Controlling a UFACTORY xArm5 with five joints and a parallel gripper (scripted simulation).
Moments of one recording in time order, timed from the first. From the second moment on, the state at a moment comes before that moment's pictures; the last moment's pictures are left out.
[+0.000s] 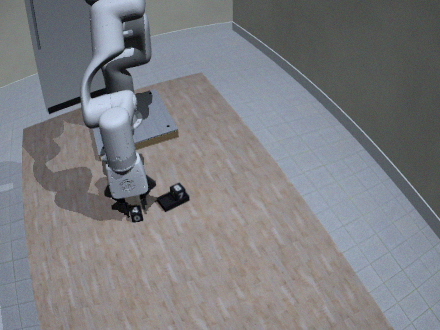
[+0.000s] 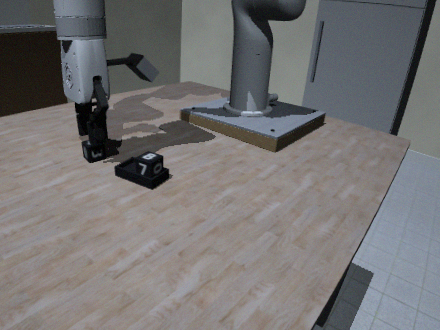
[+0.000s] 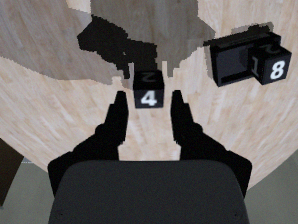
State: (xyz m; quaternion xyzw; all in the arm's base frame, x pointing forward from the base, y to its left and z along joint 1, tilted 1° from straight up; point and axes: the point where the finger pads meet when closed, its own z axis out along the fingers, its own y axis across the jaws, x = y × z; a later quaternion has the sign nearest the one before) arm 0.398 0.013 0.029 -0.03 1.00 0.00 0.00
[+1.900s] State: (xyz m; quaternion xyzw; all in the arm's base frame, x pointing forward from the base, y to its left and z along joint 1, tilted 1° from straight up) arm 0.398 0.012 0.001 -0.03 1.00 0.00 0.00
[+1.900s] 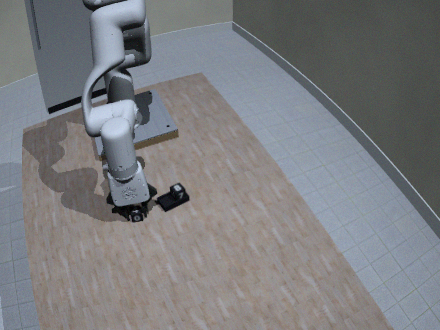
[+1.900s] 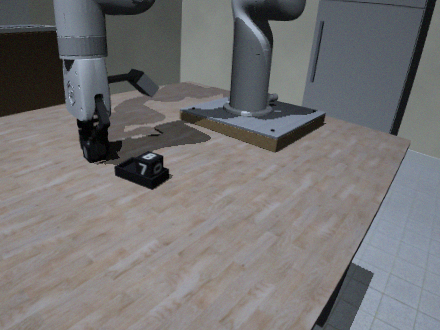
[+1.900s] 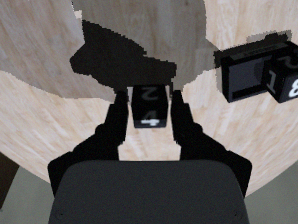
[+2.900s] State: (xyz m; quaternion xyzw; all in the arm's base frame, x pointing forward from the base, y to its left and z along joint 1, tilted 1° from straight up) arm 0.398 0.012 0.001 -0.03 1.00 0.00 0.00
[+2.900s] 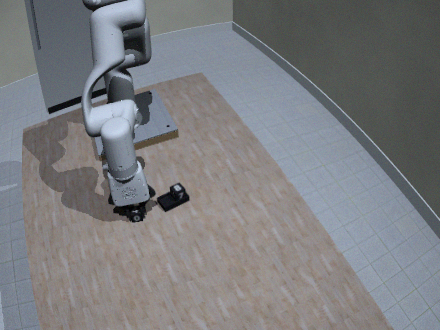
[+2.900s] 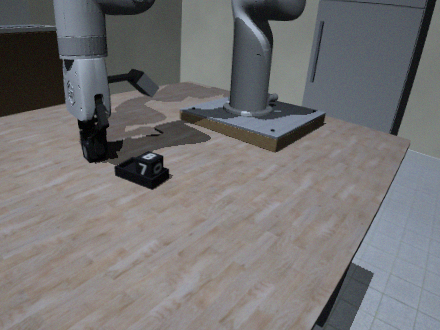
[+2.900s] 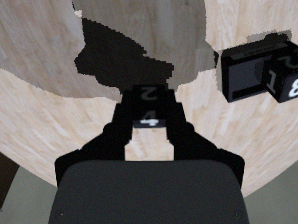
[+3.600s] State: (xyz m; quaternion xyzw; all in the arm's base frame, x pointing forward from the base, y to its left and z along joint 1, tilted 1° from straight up) arm 0.397 0.012 0.002 -0.03 1.00 0.00 0.00
